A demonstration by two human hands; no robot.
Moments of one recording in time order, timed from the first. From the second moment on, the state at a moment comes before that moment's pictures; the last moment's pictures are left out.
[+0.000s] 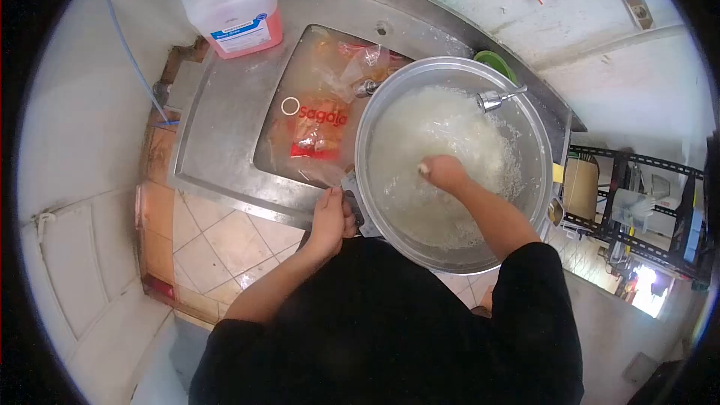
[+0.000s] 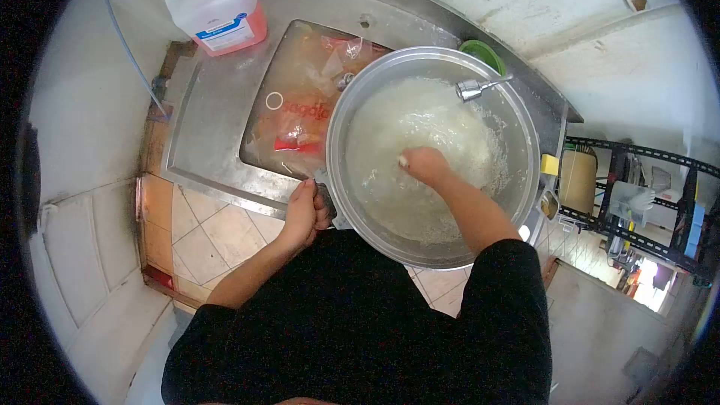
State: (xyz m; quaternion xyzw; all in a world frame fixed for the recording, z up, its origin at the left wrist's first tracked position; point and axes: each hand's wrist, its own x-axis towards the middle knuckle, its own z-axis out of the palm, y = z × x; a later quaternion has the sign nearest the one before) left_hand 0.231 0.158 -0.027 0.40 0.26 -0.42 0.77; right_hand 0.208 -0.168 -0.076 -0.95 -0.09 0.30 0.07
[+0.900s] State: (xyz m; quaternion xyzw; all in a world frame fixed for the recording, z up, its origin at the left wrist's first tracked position) left_hand 0.226 0.146 -0.003 0.48 0.17 -0.44 0.74; right_hand 0.177 -0.093 -0.121 -0.99 0.02 0.12 0.10
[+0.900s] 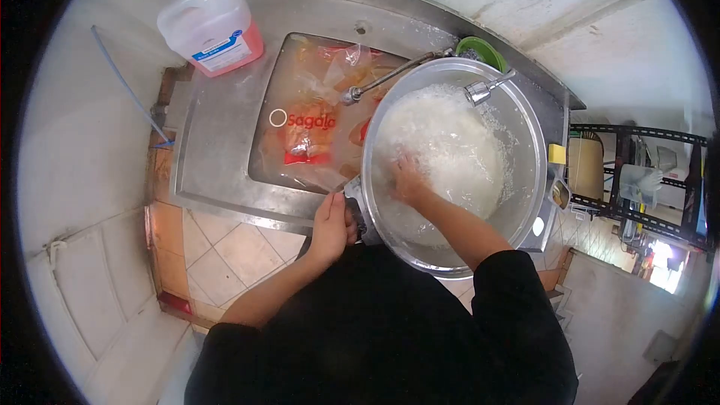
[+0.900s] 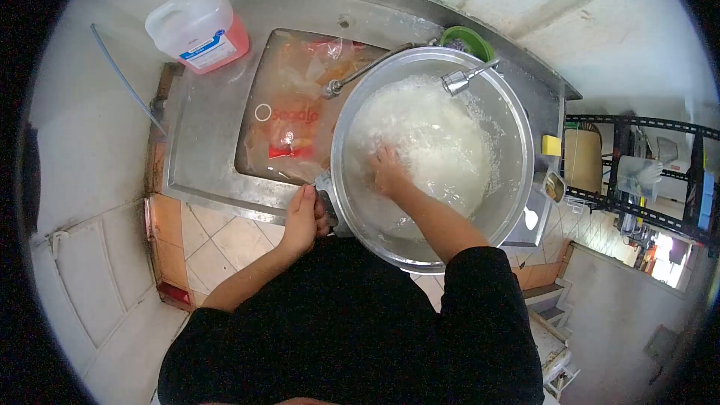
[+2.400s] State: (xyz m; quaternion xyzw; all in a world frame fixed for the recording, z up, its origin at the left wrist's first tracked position) left_hand 0.222 0.142 0.000 0.50 0.16 -0.44 0.73; right_hand 0.145 -0.124 -0.144 -0.97 -0.21 0.11 0.11
